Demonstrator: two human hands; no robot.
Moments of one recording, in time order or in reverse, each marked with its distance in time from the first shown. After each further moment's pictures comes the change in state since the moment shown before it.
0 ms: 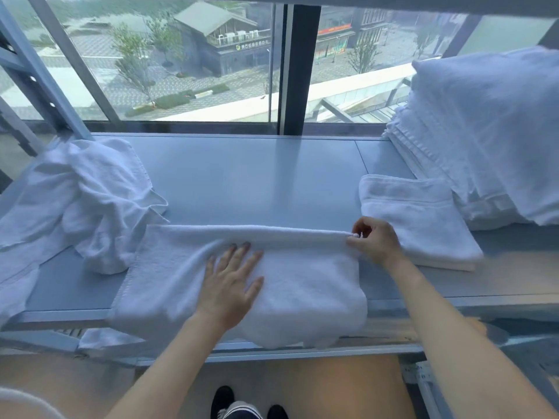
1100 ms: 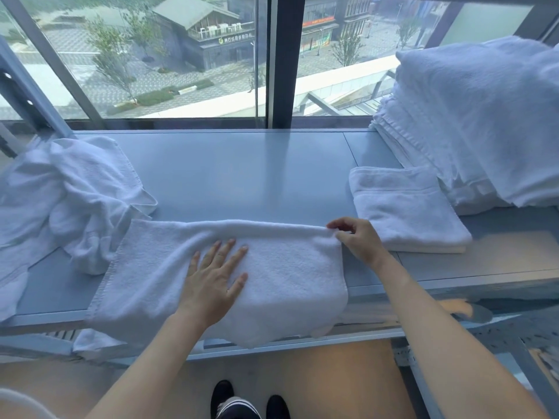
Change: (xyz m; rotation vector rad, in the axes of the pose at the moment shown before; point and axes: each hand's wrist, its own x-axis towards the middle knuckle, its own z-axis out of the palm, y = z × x) left_hand -0.011 -0.023 -0.008 -0.013 -0.012 0.041; right_hand -0.029 -0.017 0.011 0.170 -0.143 0.047
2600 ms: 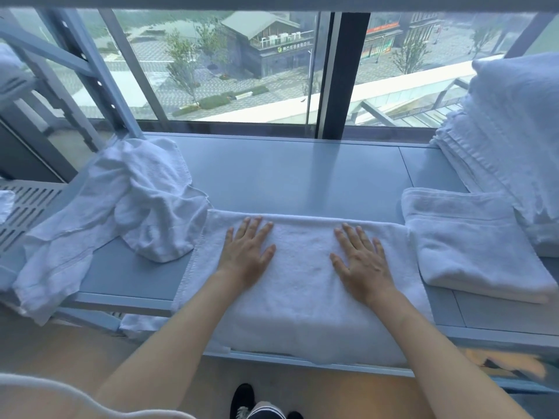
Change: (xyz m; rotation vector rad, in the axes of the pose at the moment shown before) left_hand 0.077 -0.024 -0.009 -0.003 0.044 -0.150; right_hand 0.011 -0.009 0.079 -0.755 -0.087 -0.259
